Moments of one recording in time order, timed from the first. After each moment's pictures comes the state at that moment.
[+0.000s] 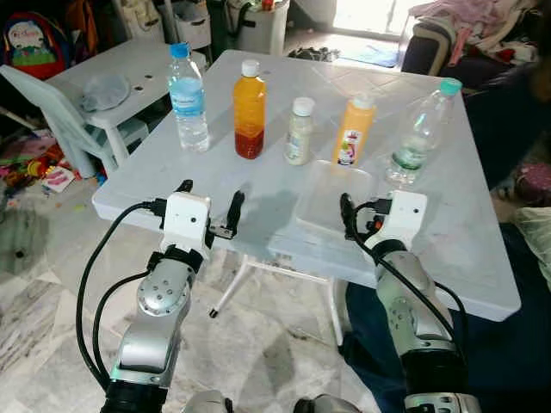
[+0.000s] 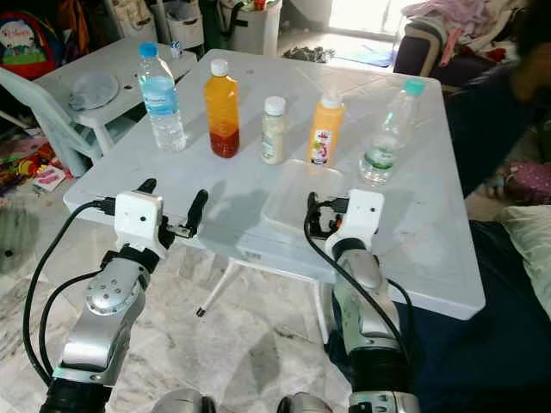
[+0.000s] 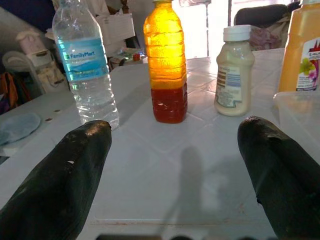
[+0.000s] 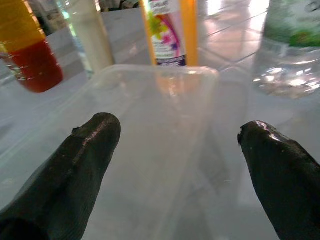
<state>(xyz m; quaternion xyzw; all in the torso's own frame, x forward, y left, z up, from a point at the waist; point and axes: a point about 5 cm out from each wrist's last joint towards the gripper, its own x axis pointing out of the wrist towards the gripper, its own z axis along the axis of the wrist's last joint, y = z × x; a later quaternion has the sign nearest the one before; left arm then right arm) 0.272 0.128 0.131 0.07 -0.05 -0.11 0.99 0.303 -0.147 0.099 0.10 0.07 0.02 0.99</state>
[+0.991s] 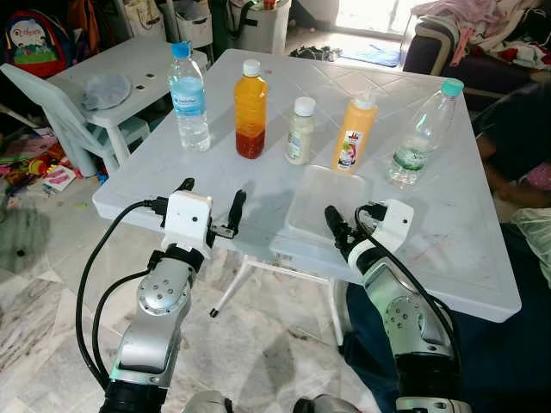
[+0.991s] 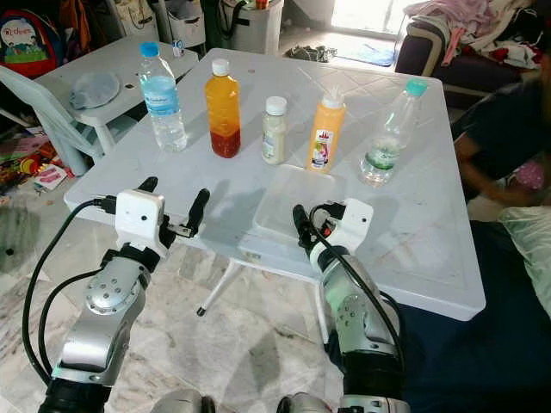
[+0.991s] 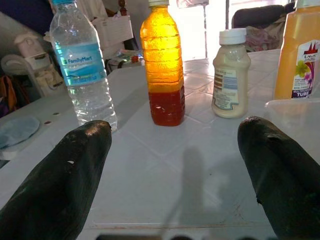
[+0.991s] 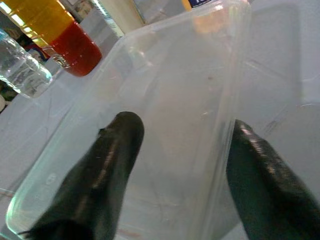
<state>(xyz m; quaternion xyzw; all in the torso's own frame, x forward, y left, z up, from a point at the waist) 0.272 0.126 0.133 0.08 -0.05 -0.11 0.99 0.295 -0.130 0.092 0.26 0.15 0.06 0.95</state>
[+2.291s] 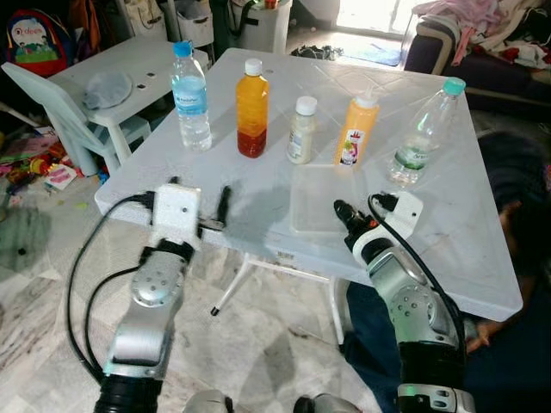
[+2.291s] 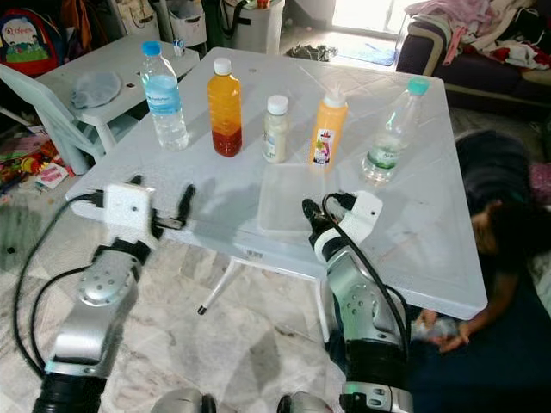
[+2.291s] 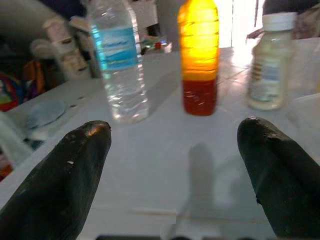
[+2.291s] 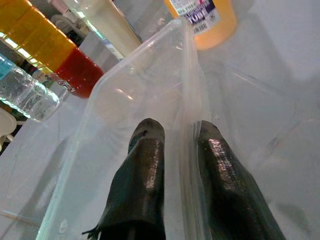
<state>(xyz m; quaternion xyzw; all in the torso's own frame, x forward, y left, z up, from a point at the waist) 0.277 0.143 0.139 0.08 -0.03 -0.06 0.99 0.305 -0.139 0.106 0.30 0.13 0.05 0.94</state>
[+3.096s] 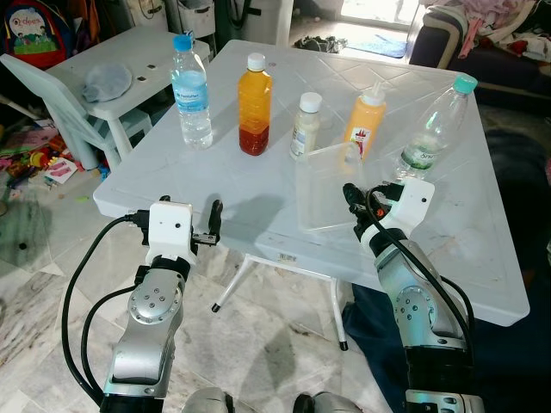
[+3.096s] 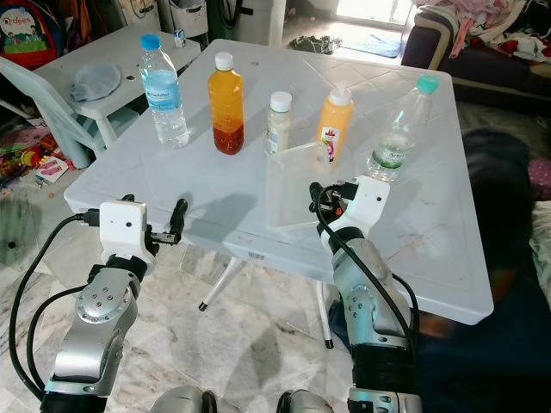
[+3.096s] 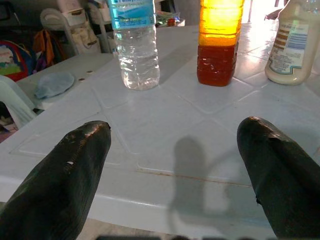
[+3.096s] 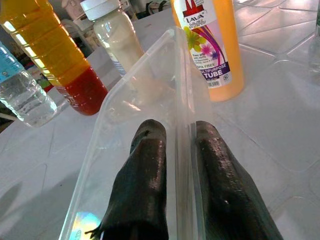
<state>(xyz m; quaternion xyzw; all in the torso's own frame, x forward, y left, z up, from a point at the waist) 0.264 0.144 0.119 0.06 0.00 -0.03 1.00 0.303 -0.142 0.125 0.21 0.07 0.07 0.97</state>
